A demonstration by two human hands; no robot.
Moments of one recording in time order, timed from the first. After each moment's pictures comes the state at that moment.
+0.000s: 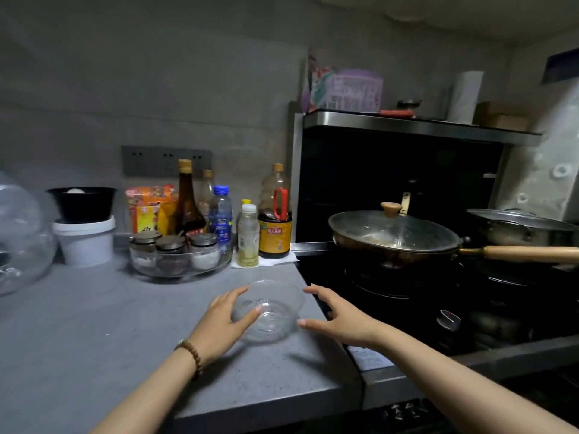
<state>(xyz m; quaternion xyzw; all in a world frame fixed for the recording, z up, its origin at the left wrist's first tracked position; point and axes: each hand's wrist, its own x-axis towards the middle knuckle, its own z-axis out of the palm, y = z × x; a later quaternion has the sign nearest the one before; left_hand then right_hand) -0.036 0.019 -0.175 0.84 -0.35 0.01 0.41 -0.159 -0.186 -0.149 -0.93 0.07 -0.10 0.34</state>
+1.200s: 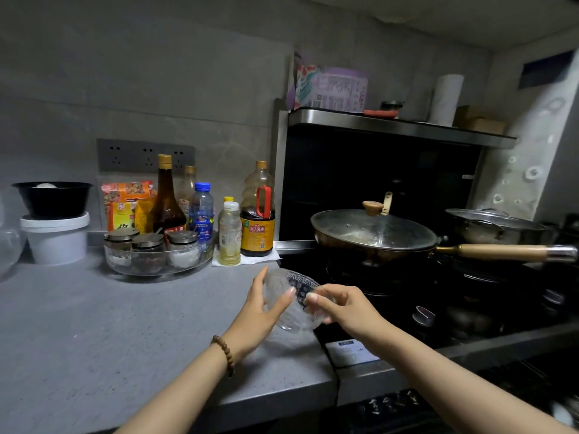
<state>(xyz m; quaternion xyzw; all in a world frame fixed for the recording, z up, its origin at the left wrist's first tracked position) -0.084 -0.046 -0.160 0.71 -0.36 -0.12 0.59 -0.193 -0.192 -0.136 -0.82 0.06 -0.19 0.53</state>
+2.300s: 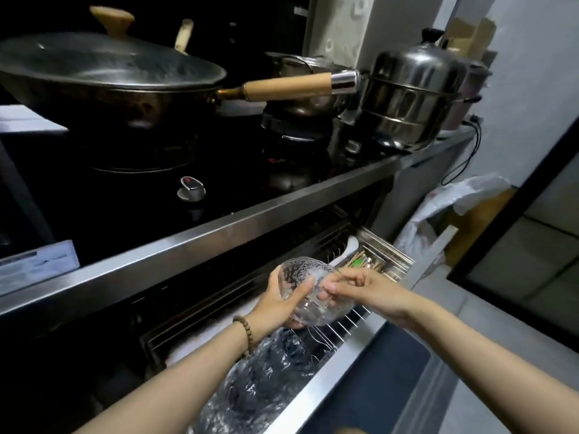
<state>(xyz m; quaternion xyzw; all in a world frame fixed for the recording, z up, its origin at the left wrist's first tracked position) -0.334 -0.357 -0.332 0.59 -0.38 -0.51 0.50 -0.498 -0.449 -0.274 -0.71 0.32 -0.10 0.62</state>
